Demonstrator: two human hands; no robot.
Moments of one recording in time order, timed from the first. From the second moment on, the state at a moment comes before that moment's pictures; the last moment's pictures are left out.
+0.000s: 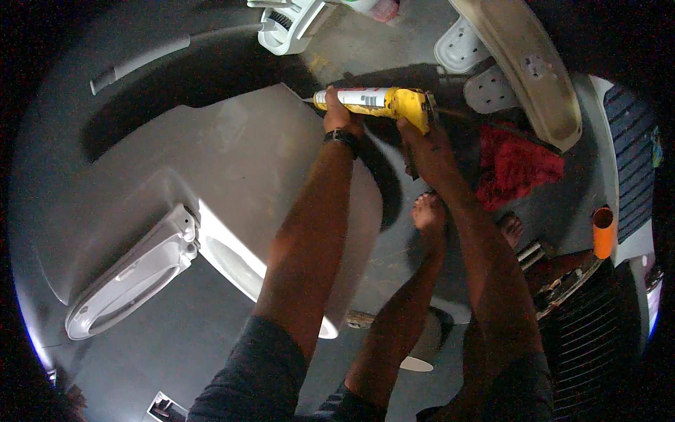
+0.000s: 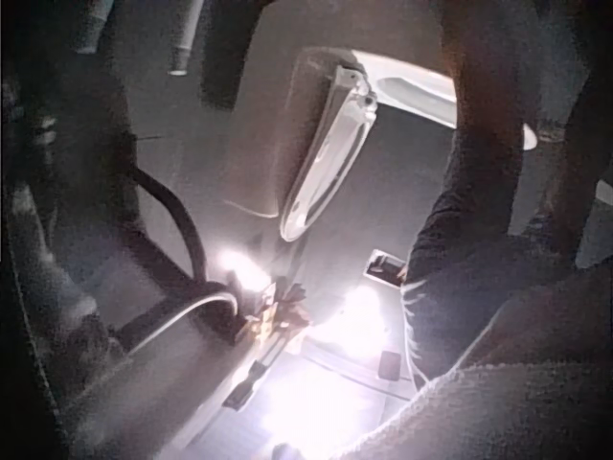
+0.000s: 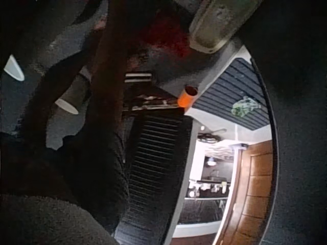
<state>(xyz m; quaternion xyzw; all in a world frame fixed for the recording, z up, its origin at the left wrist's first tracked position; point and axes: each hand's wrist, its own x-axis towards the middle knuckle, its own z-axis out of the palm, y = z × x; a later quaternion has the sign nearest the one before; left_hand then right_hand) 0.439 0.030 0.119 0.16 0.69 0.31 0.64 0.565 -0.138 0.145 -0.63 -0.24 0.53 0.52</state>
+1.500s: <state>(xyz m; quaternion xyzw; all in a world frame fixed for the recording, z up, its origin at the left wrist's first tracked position) 0.444 0.018 0.133 0.14 0.64 0.35 0.67 0.605 -0.119 0.229 -0.57 -0.07 0.64 0.51</state>
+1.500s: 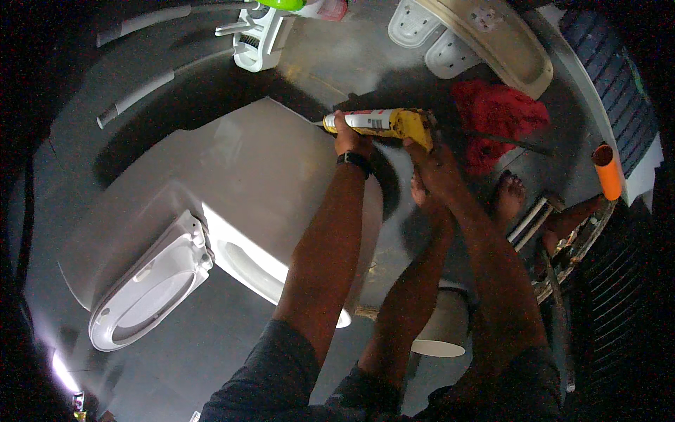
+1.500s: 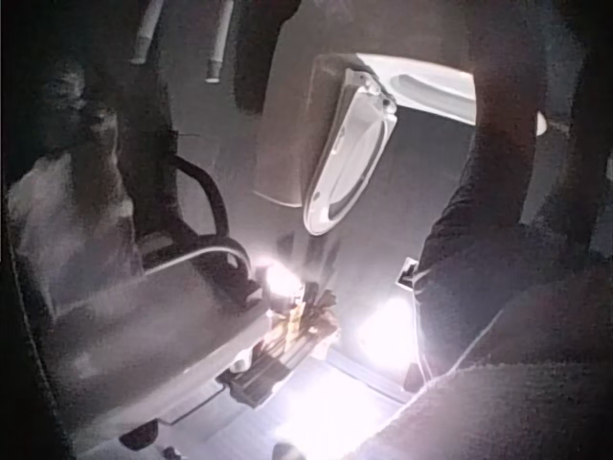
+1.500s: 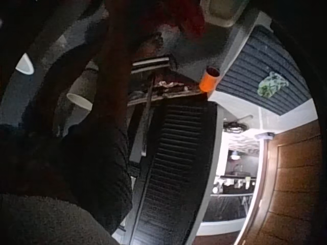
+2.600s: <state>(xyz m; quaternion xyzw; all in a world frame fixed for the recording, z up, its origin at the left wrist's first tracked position) 0.450 -0.029 0.129 0.13 0.65 0.39 0.64 0.601 -0.182 0.195 -0.62 -0.16 0.61 0.47</state>
